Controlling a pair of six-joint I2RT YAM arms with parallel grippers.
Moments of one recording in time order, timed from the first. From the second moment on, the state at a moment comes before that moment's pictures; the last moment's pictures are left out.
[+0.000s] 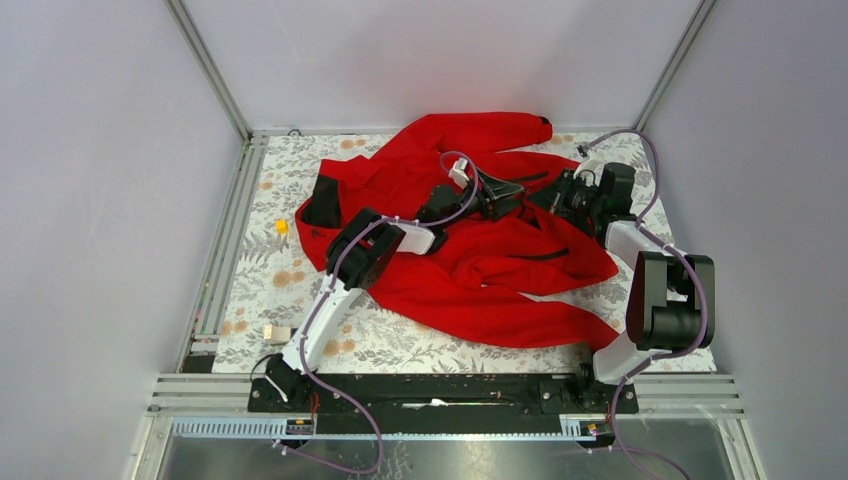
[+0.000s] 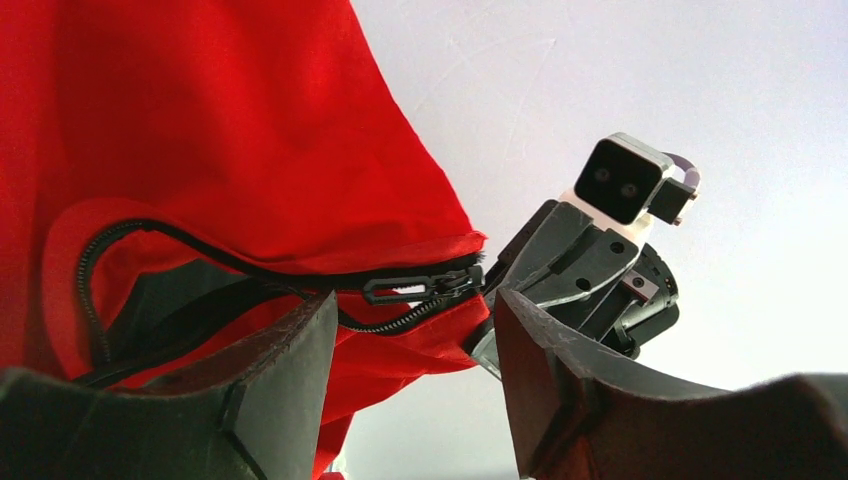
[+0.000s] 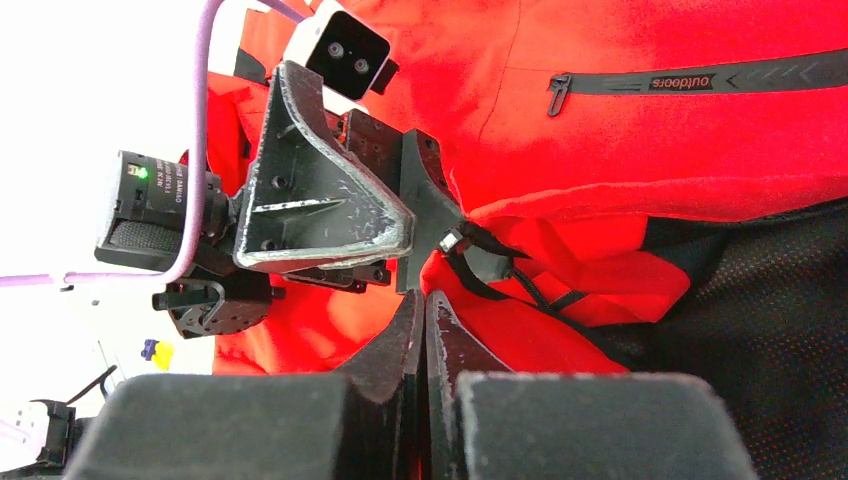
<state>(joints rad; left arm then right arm) -0.69 2.53 1.60 1.09 0.42 -1.64 -0.09 1.60 0.88 0.27 -0.82 0.36</state>
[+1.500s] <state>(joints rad) -0.68 2.56 1.58 1.20 0.41 -1.71 -0.09 1.59 0.88 0.26 -0.82 0.35</state>
